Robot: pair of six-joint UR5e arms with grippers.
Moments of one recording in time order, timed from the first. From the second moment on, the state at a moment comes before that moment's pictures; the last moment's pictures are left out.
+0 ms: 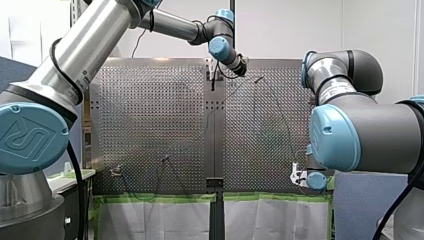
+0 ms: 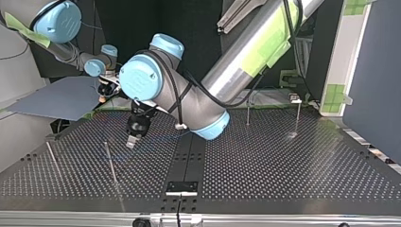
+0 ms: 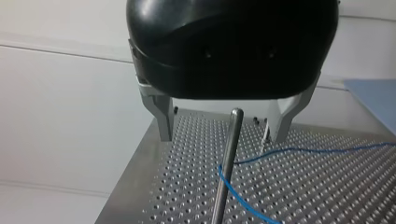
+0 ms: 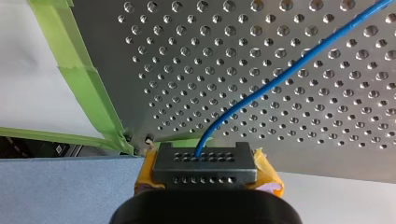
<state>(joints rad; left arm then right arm) -0.72 -2.10 -0.96 -3.30 -1.80 -1.66 1.65 -0.48 1.51 -0.82 1.64 1.61</state>
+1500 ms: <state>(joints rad) -0.73 -2.10 -0.96 -3.30 -1.83 -1.64 1.64 -0.48 1.51 -0.81 1.63 1.61</state>
